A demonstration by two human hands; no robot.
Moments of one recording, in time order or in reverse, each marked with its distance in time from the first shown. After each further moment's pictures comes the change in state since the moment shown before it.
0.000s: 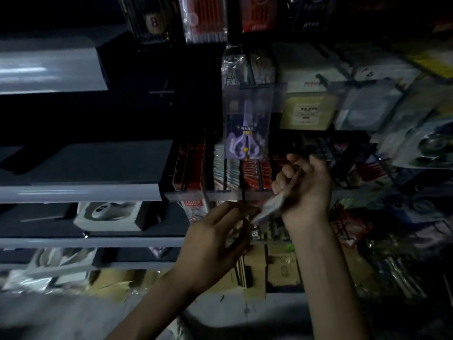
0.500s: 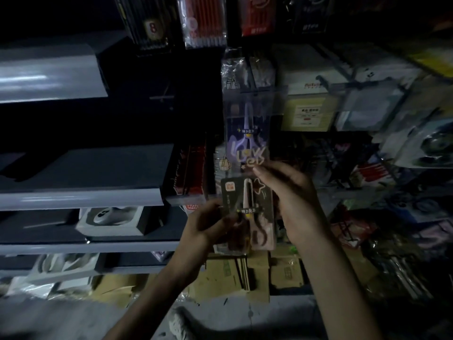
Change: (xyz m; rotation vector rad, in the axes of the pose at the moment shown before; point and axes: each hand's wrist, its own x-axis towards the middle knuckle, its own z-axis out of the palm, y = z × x) left_hand 0.010 -0.015 -0.009 -1.006 0.003 -0.641; right_hand -0.021 0.008 -0.002 -0.750 -0.251 -0.210
